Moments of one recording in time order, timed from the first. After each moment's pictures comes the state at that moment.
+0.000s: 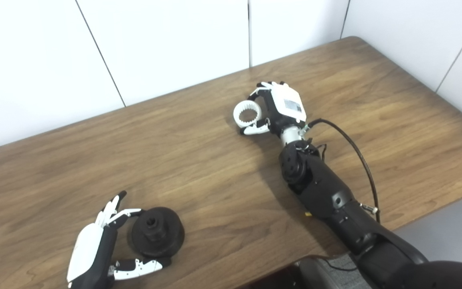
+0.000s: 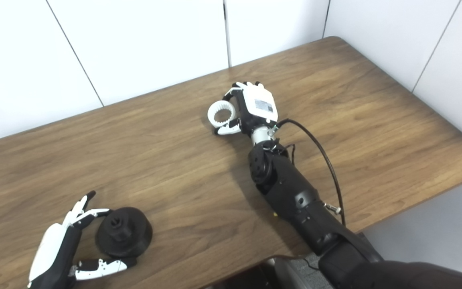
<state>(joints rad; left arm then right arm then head) 0.08 0.24 -0.23 -0.24 0.62 -0.01 -0.14 -0.40 -0.25 0.18 0.25 -0.72 0.34 -0.30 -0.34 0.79</state>
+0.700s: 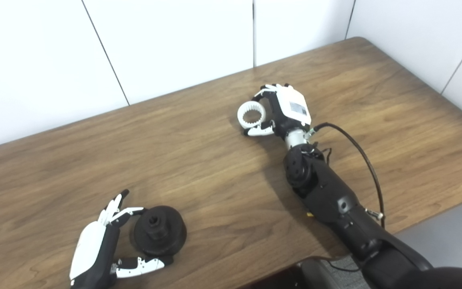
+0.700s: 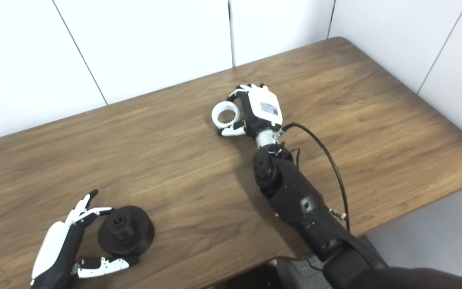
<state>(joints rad) 0.08 0.23 -0.23 -0.25 0.62 0.00 -0.14 -0.33 -0.24 0.17 0.17 -0.68 0.33 -0.30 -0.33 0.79</state>
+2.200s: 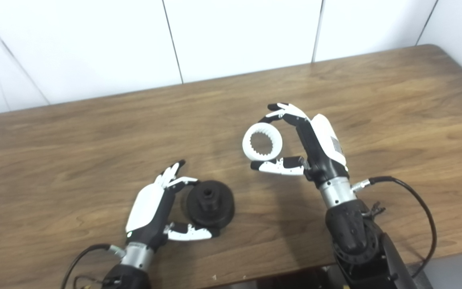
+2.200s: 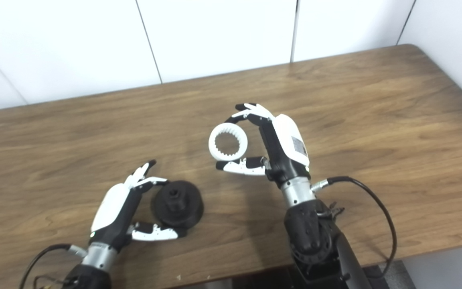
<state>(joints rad) 0.07 0.15 -0.28 -0.25 0.71 0.04 -0.14 0.01 -0.09 0.26 -0.48 -0.60 0.29 -0.01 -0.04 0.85</state>
